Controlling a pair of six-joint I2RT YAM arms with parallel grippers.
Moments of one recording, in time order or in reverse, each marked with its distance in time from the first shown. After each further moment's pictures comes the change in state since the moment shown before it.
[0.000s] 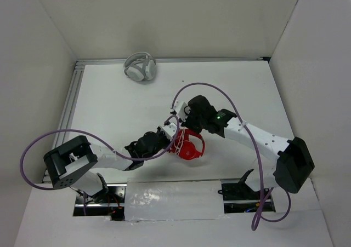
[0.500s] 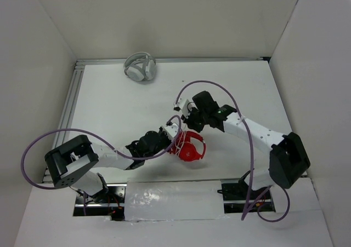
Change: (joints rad) left arm 0.000 0.011 0.015 -0.039 0.058 0.008; right arm -0.101 0.042 0.002 0.011 -0.188 -0.009
